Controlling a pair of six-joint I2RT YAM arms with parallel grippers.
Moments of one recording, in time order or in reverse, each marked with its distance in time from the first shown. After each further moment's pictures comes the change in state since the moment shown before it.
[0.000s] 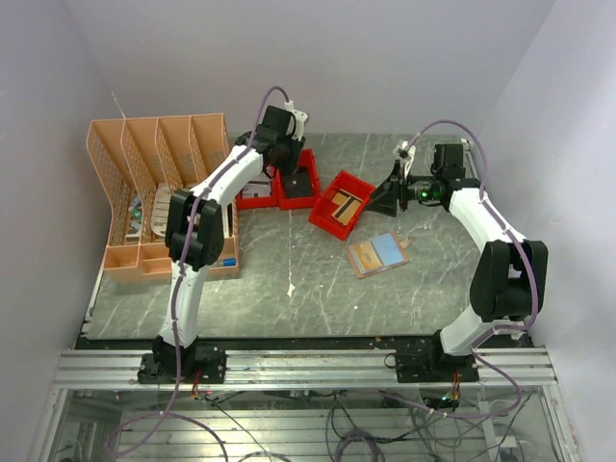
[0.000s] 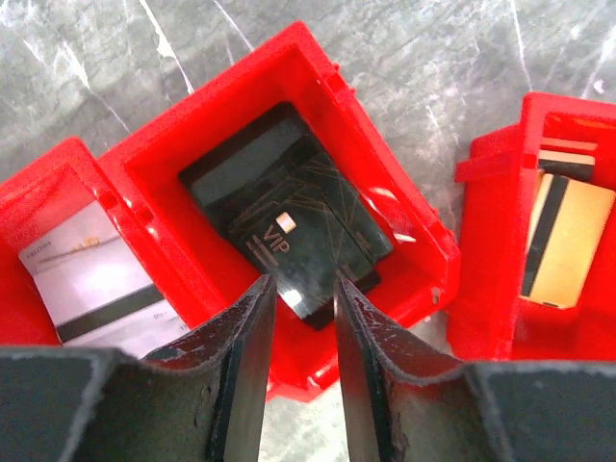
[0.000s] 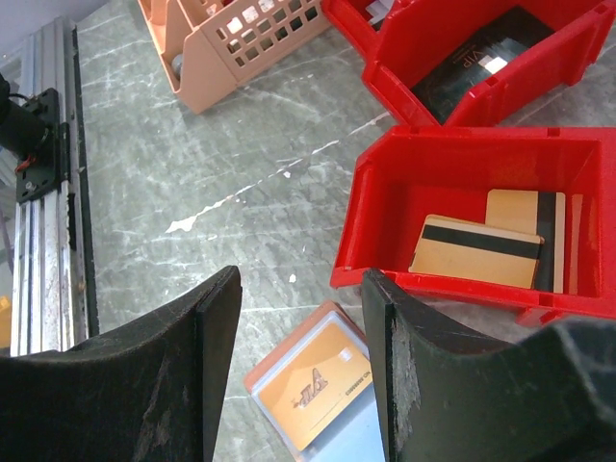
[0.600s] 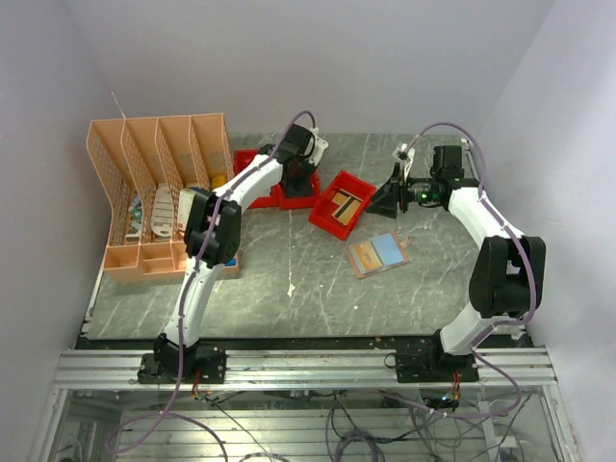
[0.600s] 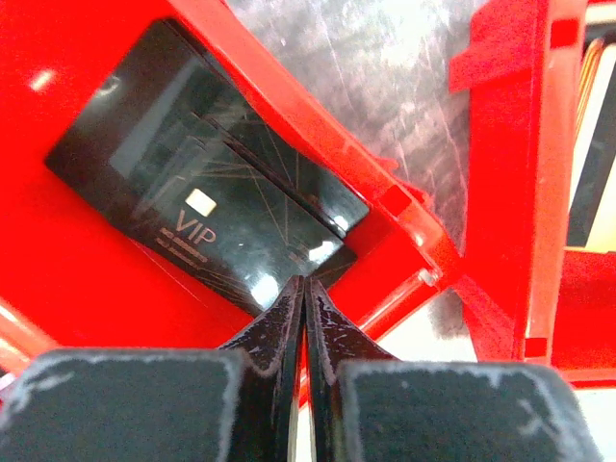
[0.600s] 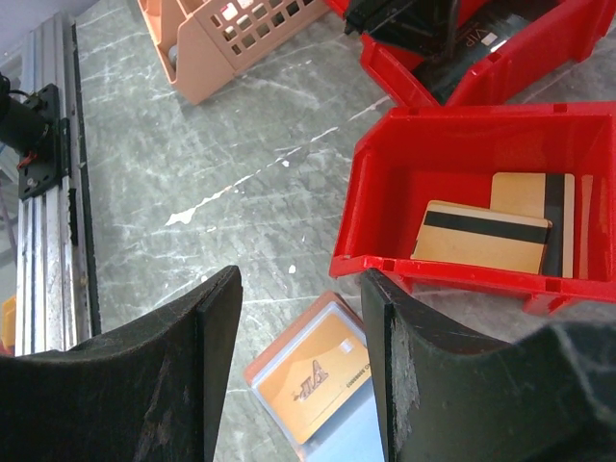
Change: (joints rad) left arm -0.068 0.174 0.124 -0.137 -0.025 0.160; right arm -0.008 0.028 0.000 -0.025 0.000 -0.018
